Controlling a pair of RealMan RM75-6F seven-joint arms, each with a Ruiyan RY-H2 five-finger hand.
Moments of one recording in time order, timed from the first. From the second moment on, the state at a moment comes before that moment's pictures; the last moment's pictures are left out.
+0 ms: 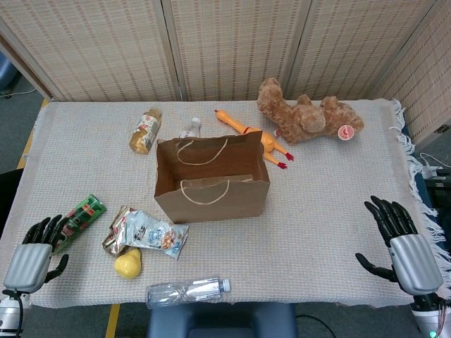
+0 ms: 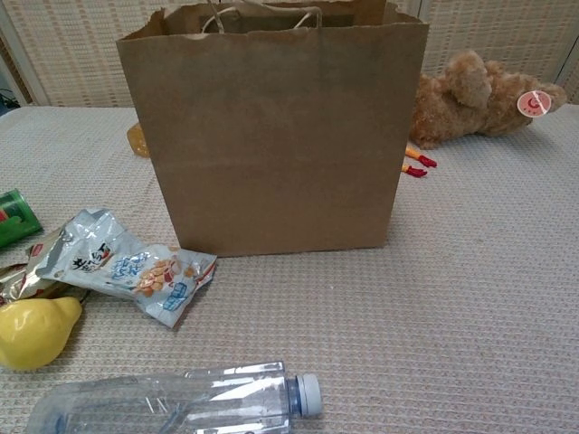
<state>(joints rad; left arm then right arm) -0.12 -1.14 0.00 -1.66 1.48 1.41 0.24 0.06 -0.93 -0.01 -1.99 -1.67 1.55 -0.03</state>
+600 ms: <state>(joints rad) -0.28 -1.12 -0.11 -1.79 1.00 1.18 0.61 0.07 -0.94 0.00 -1.98 -1.64 1.51 -0.03</state>
